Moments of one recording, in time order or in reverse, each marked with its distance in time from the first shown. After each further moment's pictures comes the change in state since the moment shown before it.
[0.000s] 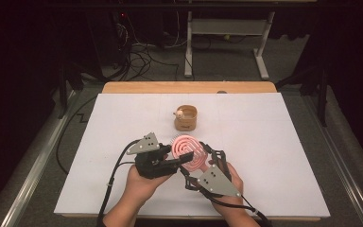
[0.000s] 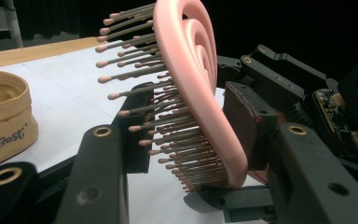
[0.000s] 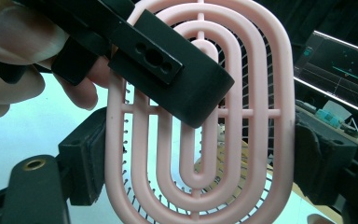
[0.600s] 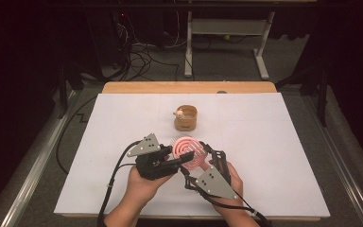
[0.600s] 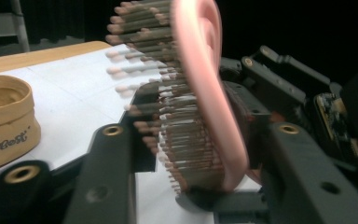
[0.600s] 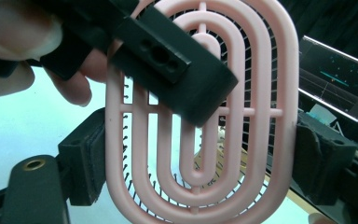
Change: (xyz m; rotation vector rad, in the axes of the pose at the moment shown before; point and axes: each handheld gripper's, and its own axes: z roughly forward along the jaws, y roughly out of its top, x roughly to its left) left arm -0.005 0.000 0.000 -0.021 0.021 0.017; right arm 0.004 0.000 0.001 0.005 -0.040 -0.052
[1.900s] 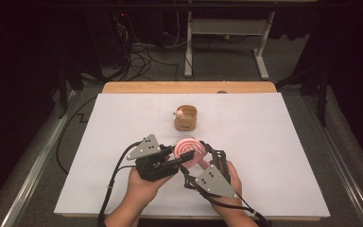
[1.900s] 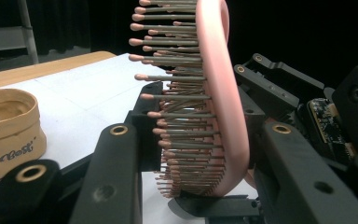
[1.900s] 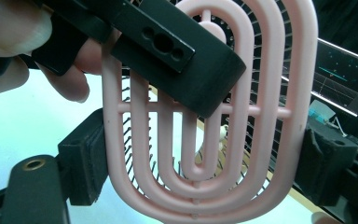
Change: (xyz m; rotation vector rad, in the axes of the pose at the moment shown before) left arm -0.007 0.002 -0.001 -0.022 0.022 0.022; right arm -0.001 0.003 0.001 0.008 -0.004 0.031
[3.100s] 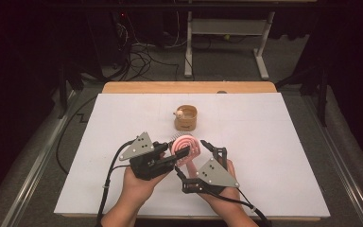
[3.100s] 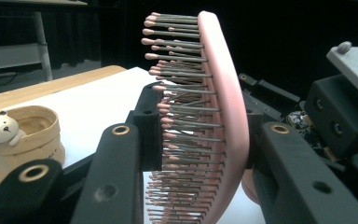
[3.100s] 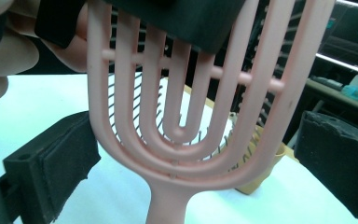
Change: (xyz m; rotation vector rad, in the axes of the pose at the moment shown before) left arm 0.000 0.007 -0.014 -0.046 0.033 0.026; right arm -0.005 -0.001 0.008 0.045 0.107 0.125
